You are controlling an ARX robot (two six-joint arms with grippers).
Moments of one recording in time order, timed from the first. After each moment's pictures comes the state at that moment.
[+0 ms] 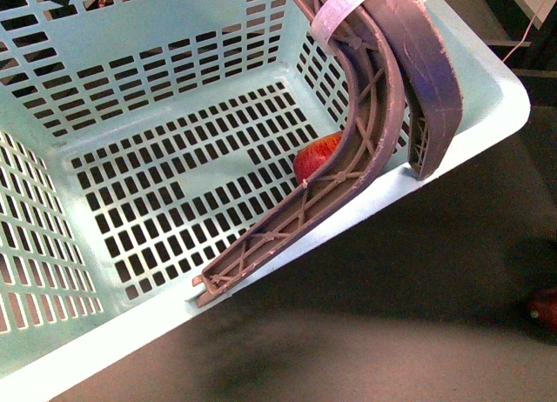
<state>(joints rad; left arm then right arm) -0.49 1.48 1.00 0.07 0.23 -0.99 0.00 0.19 0.02 0.19 0.00 -0.01</state>
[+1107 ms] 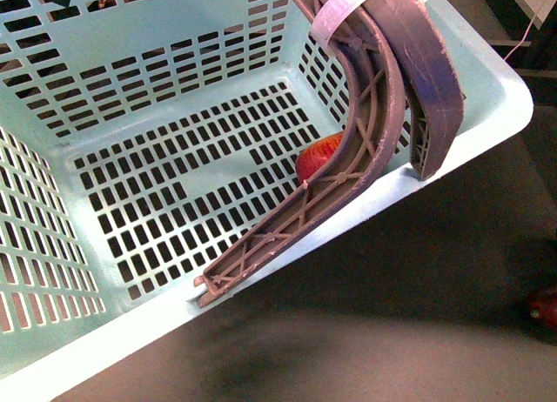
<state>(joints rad) -0.49 1.48 1.00 0.07 0.23 -0.99 0.00 0.01 0.02 0.00 0.00 -0.01</state>
